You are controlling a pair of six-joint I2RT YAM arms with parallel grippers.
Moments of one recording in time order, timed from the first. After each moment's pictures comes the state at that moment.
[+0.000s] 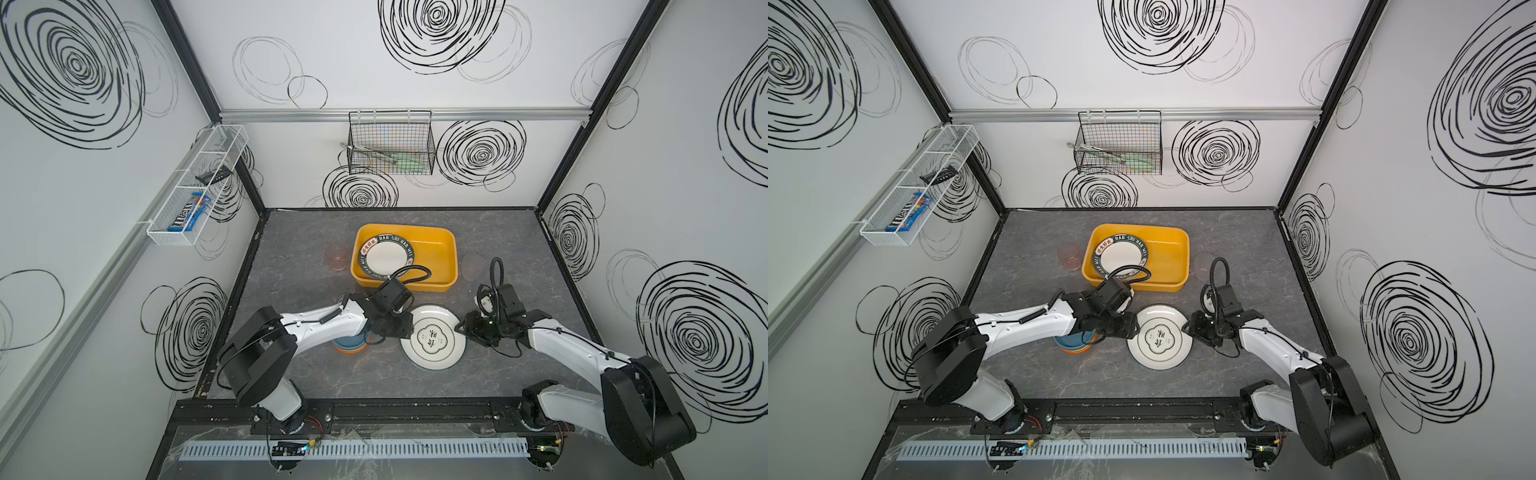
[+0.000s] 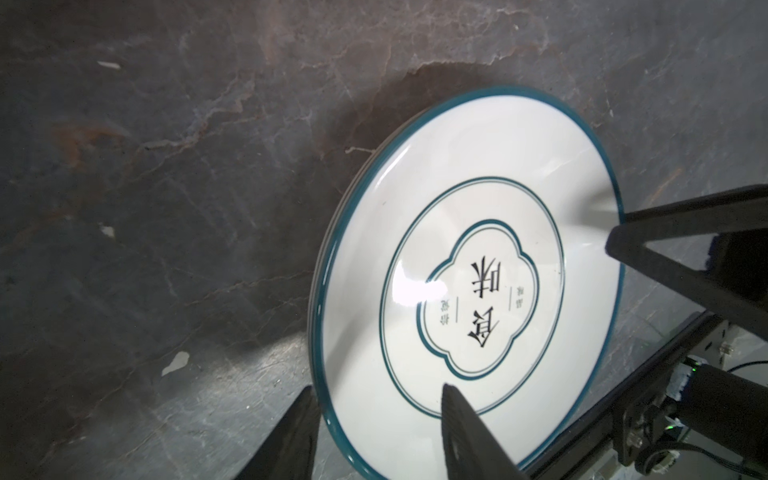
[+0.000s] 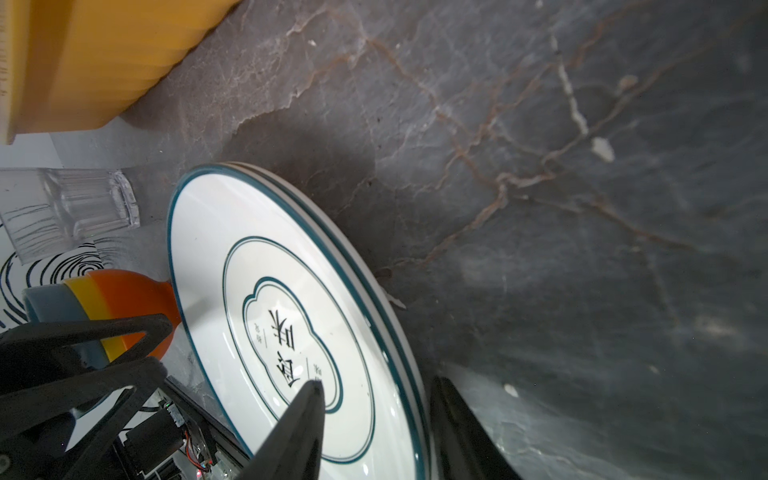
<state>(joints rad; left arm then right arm) -0.83 1.58 0.92 -0.44 0.17 -0.70 0.37 1.19 0.48 -0.37 -0.43 0.71</state>
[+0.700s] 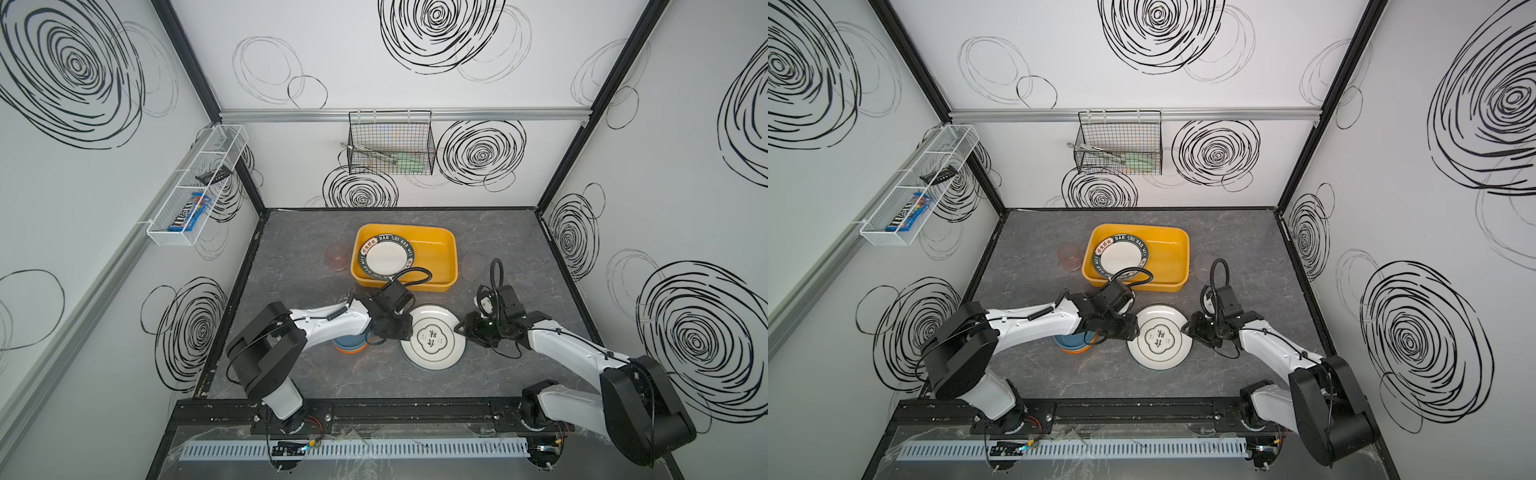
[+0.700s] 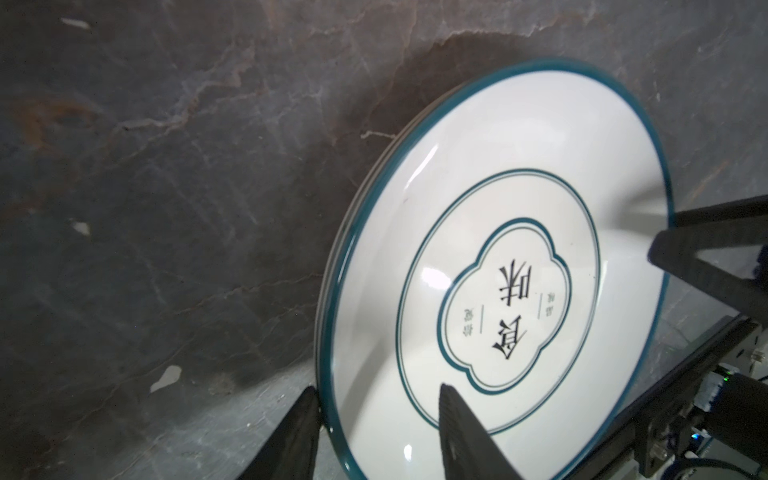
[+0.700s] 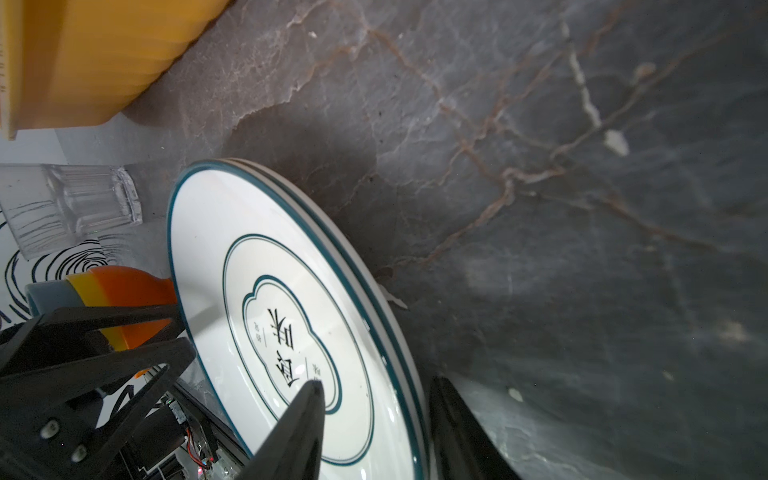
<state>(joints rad) -0.83 1.63 0.92 -0.43 0.18 -0.70 0.37 1.19 0.46 -0.35 -0.44 0.71</state>
